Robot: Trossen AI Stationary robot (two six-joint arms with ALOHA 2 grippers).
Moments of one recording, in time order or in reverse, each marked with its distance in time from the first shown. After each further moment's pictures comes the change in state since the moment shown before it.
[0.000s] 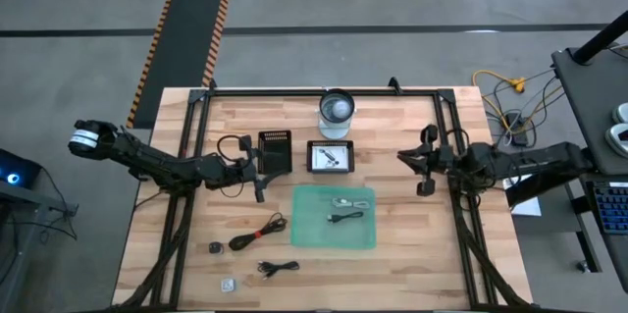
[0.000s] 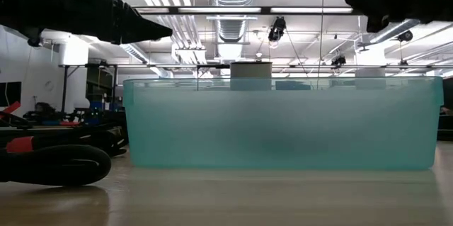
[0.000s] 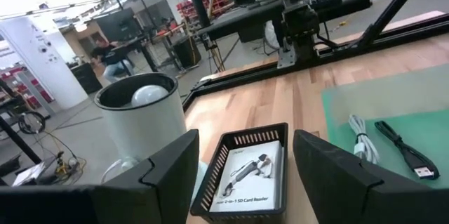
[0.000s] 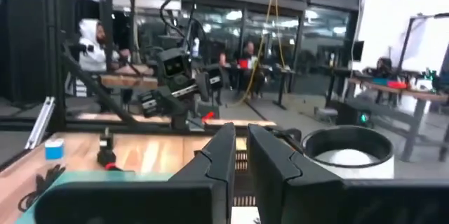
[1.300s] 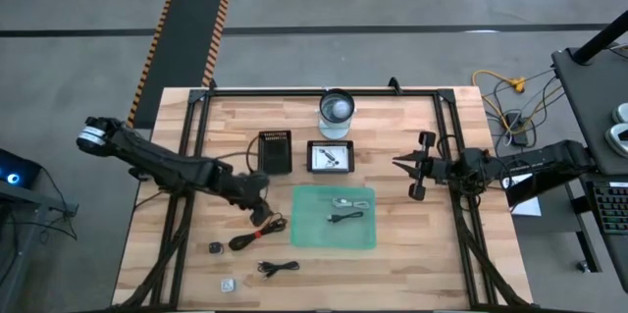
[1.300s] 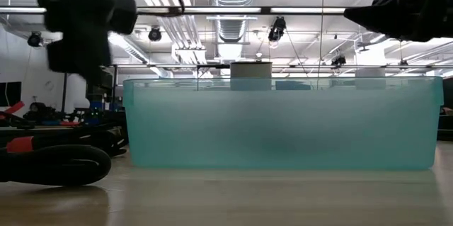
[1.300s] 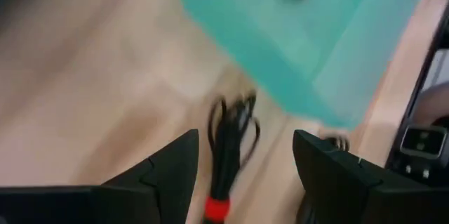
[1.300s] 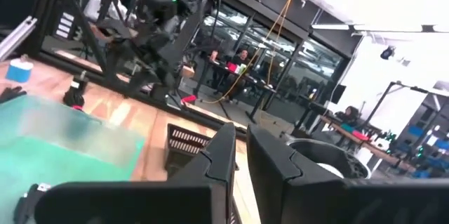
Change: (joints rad) left arm -0.124 0.106 0.473 -1.273 0.440 -1.340; right arm -0.003 0.080 -0.107 0.176 -0.021 -0.364
